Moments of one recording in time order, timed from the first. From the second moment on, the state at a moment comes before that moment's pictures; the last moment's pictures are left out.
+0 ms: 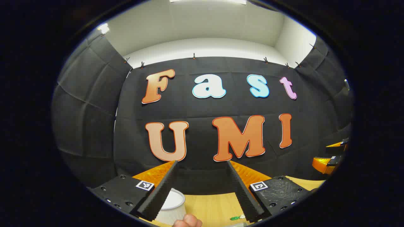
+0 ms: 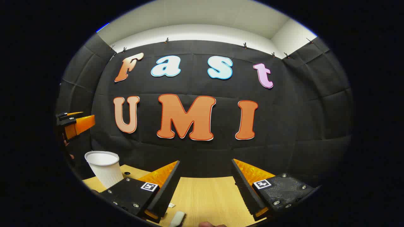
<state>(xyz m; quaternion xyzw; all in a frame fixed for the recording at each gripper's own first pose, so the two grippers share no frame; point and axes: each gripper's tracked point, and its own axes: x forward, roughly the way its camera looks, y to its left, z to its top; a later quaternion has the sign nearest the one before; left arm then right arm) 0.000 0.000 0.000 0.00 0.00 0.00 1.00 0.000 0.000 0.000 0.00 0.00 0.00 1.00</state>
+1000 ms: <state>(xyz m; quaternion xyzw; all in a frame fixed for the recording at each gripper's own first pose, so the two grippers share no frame) -0.068 -0.036 -0.023 -0.07 0.05 -0.03 1.00 -0.029 0.008 -0.019 -0.02 0.02 0.04 1.00</state>
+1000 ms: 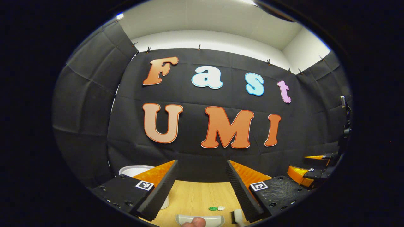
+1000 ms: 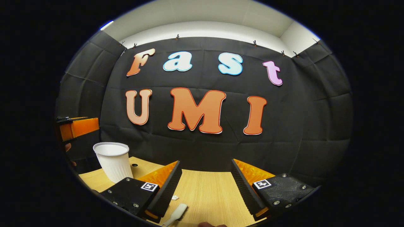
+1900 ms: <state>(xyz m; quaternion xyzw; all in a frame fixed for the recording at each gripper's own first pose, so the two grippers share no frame) -0.067 -0.017 -0.088 -0.06 0.11 -0.02 0.99 -0.047 0.048 -0.057 -0.01 0.07 0.02 1.00</state>
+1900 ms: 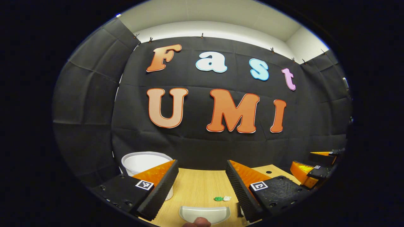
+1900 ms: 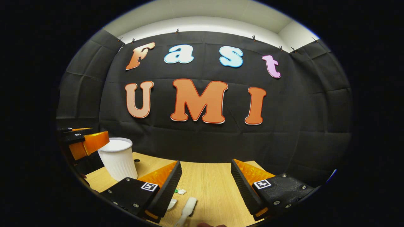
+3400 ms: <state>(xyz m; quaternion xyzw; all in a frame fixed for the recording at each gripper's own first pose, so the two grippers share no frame) -0.128 -0.053 -0.317 -0.05 0.46 -0.08 0.88 -0.083 0.093 -0.269 0.01 0.39 0.02 0.92</state>
